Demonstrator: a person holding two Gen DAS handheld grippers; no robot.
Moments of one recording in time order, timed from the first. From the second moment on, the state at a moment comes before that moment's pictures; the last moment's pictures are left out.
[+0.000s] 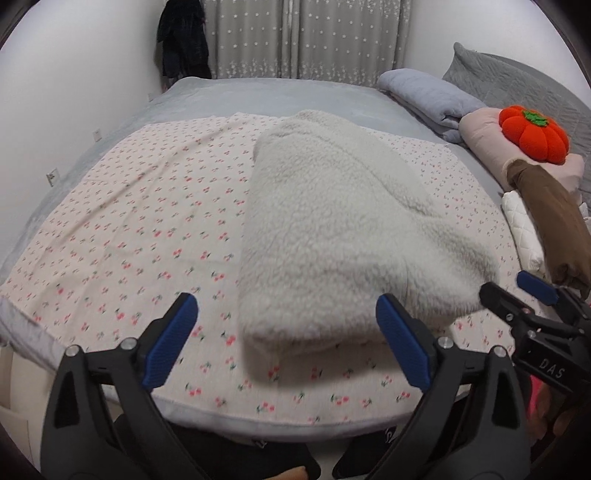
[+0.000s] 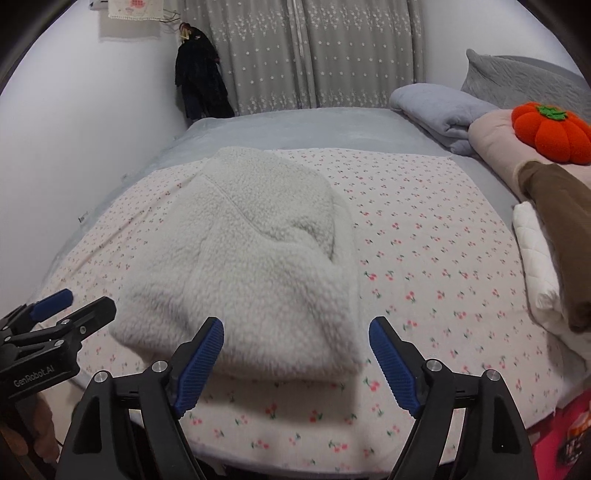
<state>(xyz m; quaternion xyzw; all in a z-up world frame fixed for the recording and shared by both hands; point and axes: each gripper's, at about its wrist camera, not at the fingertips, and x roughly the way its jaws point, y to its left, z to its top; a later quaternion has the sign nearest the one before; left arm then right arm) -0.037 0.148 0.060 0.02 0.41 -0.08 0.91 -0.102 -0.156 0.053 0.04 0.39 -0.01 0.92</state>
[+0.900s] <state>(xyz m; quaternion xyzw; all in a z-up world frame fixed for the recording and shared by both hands) -0.085 0.123 0.029 0.04 0.47 -0.05 0.88 -0.135 -0.162 0.032 0.01 0.43 -0.06 0.90</state>
